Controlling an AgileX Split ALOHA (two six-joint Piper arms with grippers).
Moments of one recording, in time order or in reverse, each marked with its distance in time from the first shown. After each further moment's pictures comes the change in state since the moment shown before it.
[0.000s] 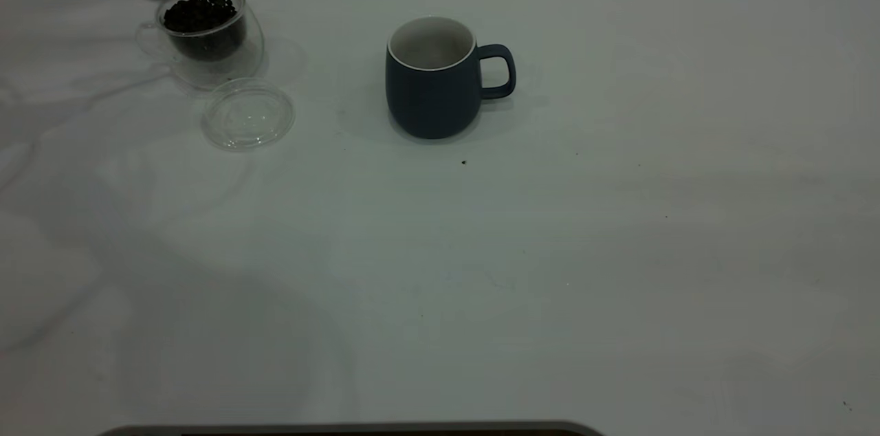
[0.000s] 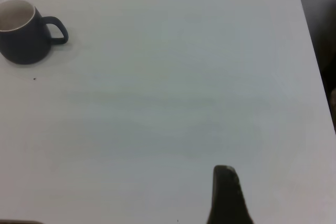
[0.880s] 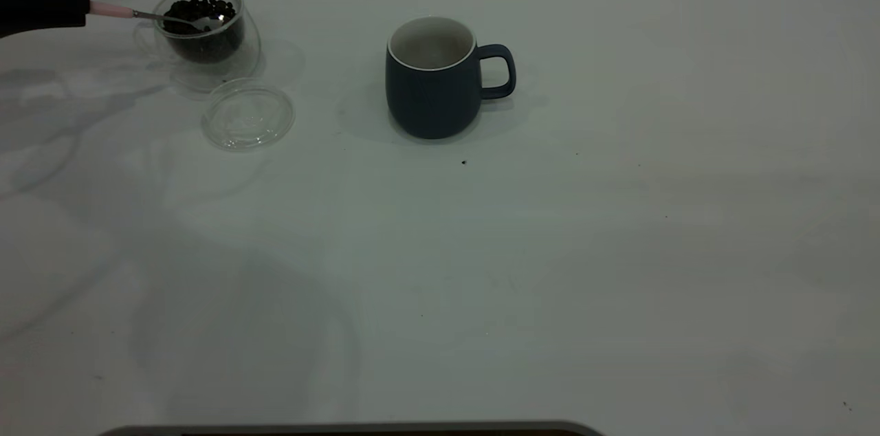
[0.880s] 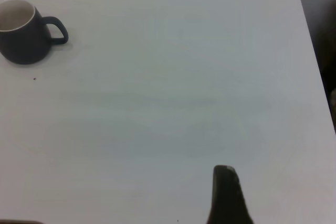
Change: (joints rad) left arm -0.088 0.075 -0.005 -0.037 -0.070 0.042; right arm 0.000 0.000 0.000 0.000 0.000 0.000
